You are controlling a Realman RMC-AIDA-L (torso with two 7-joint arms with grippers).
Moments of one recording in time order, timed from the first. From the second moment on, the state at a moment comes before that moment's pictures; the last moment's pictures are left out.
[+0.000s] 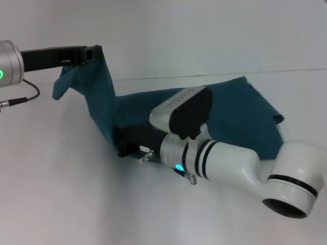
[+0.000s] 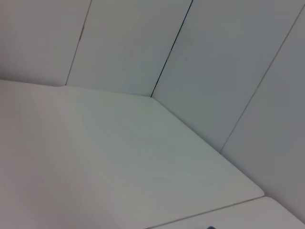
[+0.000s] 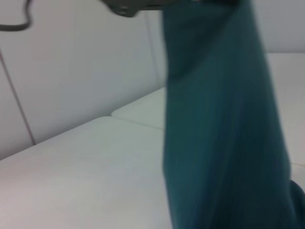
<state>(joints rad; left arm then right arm) -0.67 -2.15 -2.35 -1.16 -1.01 1.23 -2.28 0.96 2.11 0.23 0.40 -2.13 -0.52 0.50</state>
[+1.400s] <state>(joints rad) -0.69 -2.16 -2.33 -1.19 -1.05 1.27 -2.27 0.81 2.11 0.40 0.47 -2.30 -0.49 0.45</state>
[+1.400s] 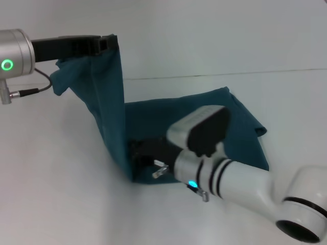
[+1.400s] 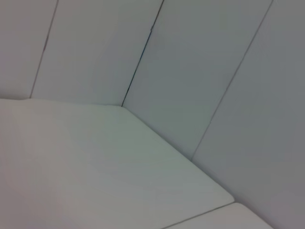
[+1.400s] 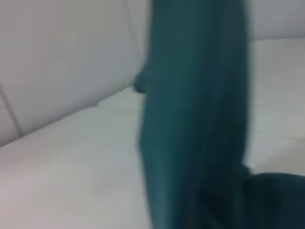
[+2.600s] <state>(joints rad) -0.67 -2.16 -2.31 -1.19 -1.11 1.29 -2.25 0.70 2.10 0.43 0.53 -2.30 -0.58 0.41</state>
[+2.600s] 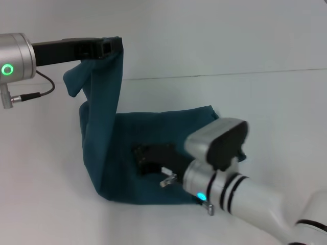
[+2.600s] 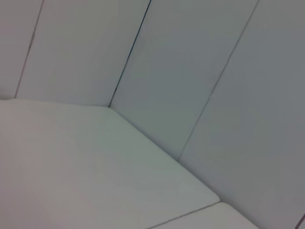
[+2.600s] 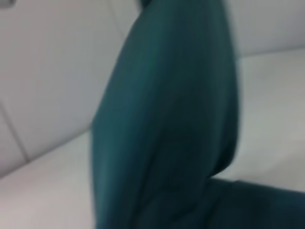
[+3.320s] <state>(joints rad) -0.67 -2.16 -2.31 -1.20 -1.12 1.31 -2.24 0.94 2.12 0.30 0.60 -2.30 -0.44 0.41</state>
